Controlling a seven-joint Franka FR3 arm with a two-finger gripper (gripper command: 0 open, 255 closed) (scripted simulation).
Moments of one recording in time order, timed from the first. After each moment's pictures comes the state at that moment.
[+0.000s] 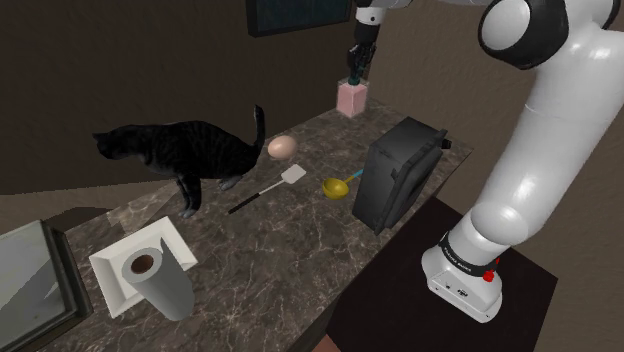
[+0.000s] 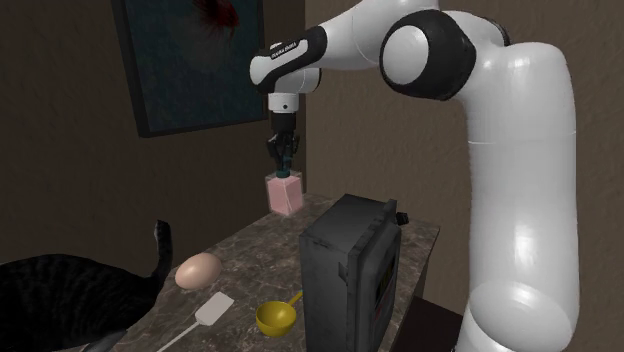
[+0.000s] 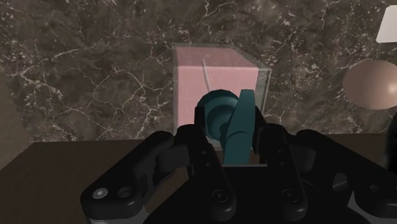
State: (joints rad) arm -0.07 0.23 -0.26 -1.60 0.10 1.81 -0.39
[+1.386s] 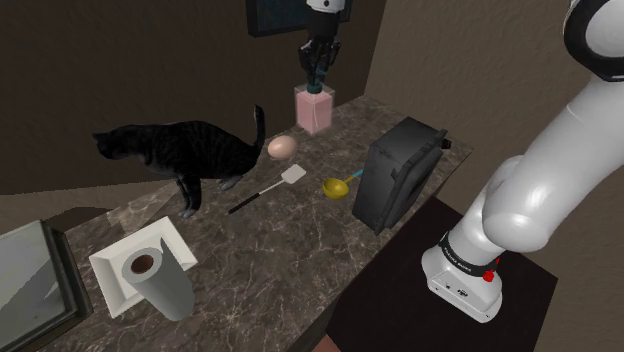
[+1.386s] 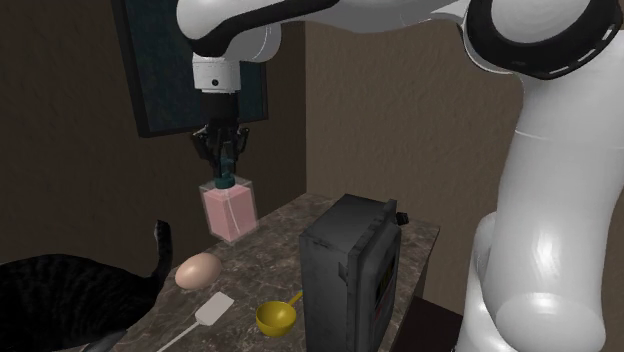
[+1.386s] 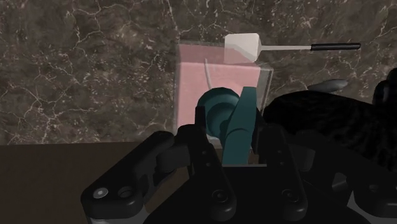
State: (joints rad) arm 0.19 -0.04 -0.05 -1.77 0.04 1.74 0.09
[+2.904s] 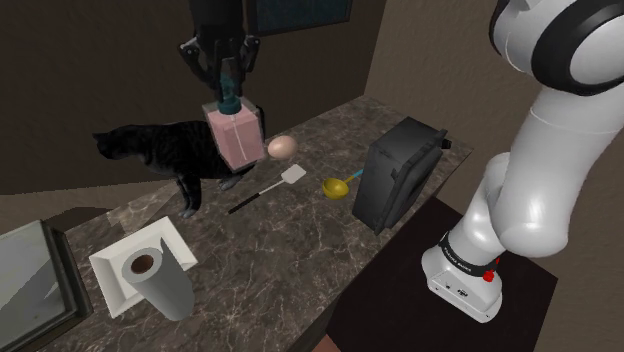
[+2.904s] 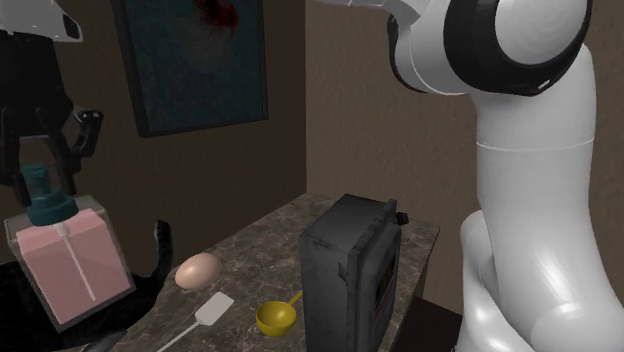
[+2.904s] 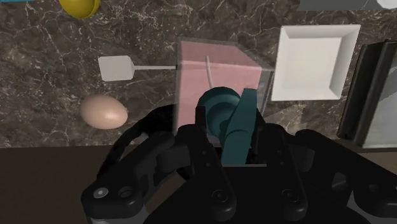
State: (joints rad) arm 0.47 0.19 0.21 -1.32 -0.01 1.54 0.63
